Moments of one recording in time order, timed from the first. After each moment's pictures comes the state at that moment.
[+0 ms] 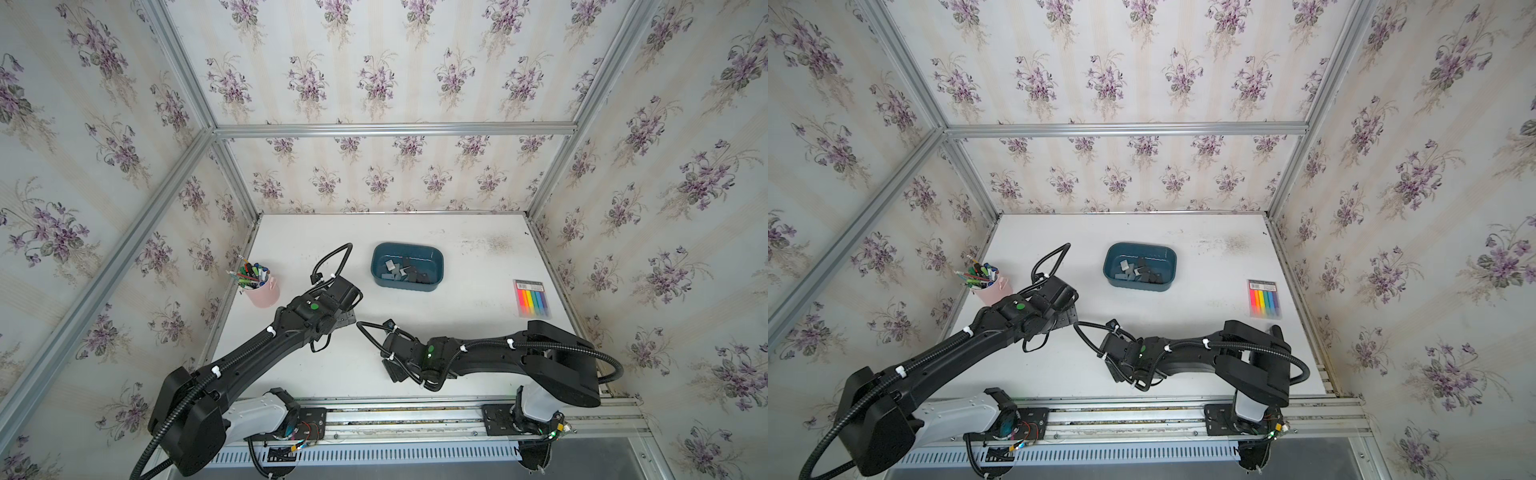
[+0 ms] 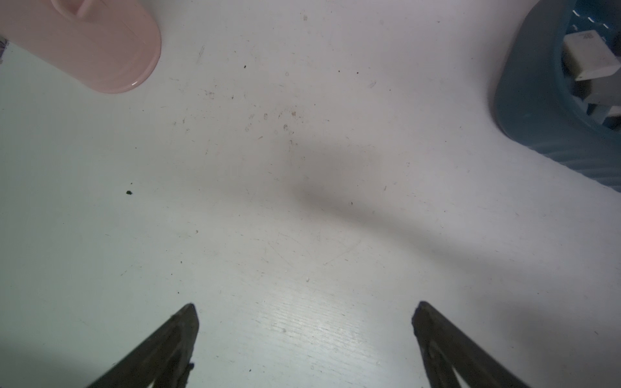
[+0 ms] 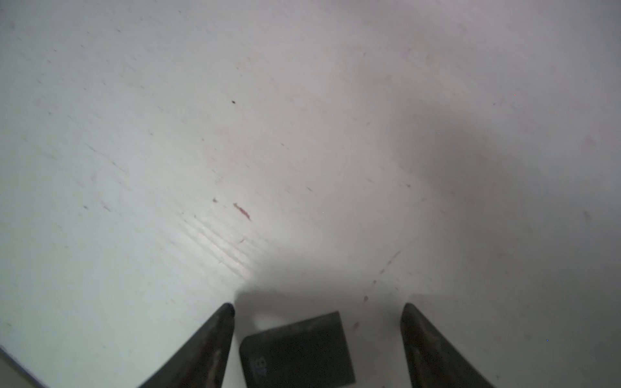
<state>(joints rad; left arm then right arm) -0.62 1.21 0.88 -0.88 -0.43 -0.86 1.26 1.68 0.84 -0.30 0.23 0.59</state>
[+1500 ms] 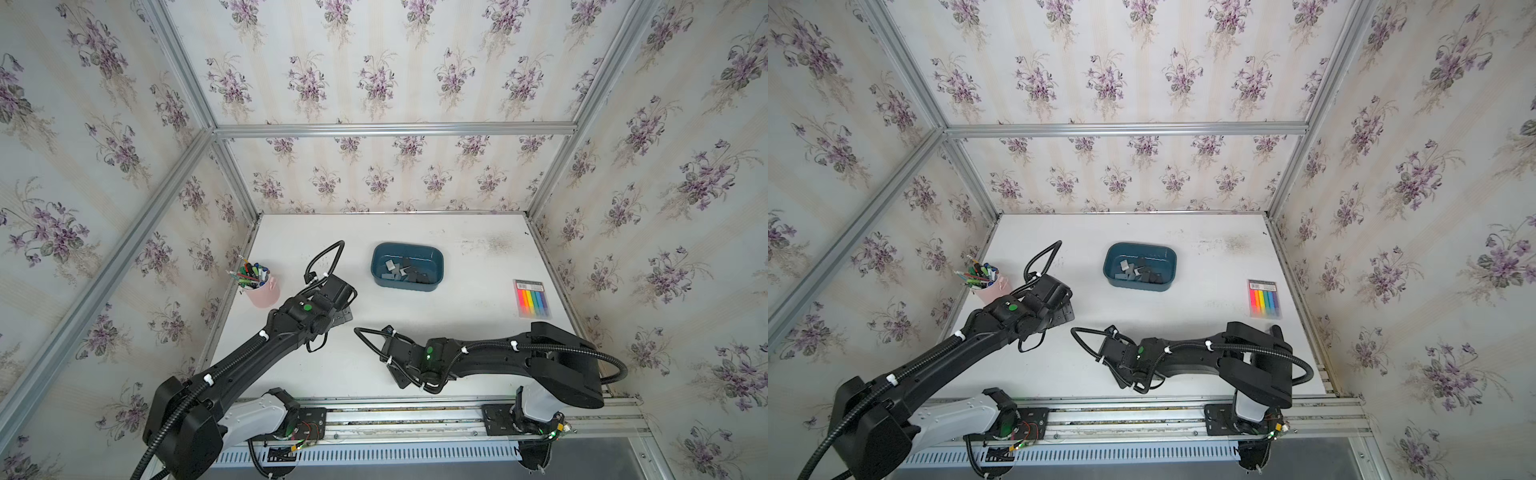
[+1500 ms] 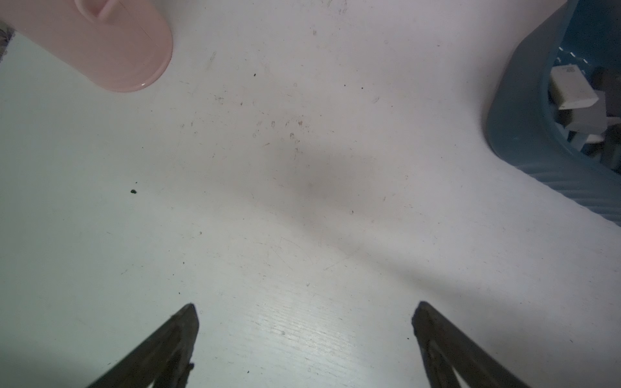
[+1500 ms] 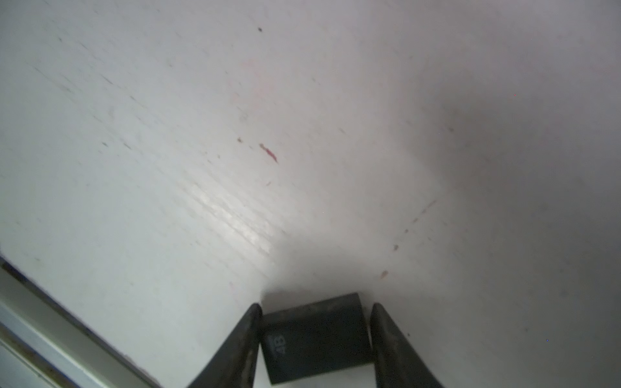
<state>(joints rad) -0.58 1.16 0.87 -0.89 -0.42 -0.87 1.28 1.65 0.87 -0.45 0.15 0.61</state>
